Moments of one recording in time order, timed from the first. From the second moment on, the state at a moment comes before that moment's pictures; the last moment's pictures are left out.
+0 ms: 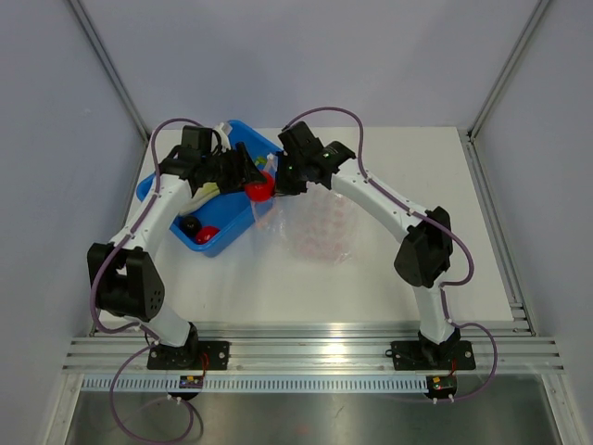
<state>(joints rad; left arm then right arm) -0.19 1.58 1.40 -0.58 0.47 -0.50 0.75 2.07 2.05 -0.80 -0.08 0.71</state>
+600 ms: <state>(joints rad) -0.19 1.62 1.41 -0.62 0.47 -0.48 0.74 2.05 2.12 -0.73 -0.14 0.71</state>
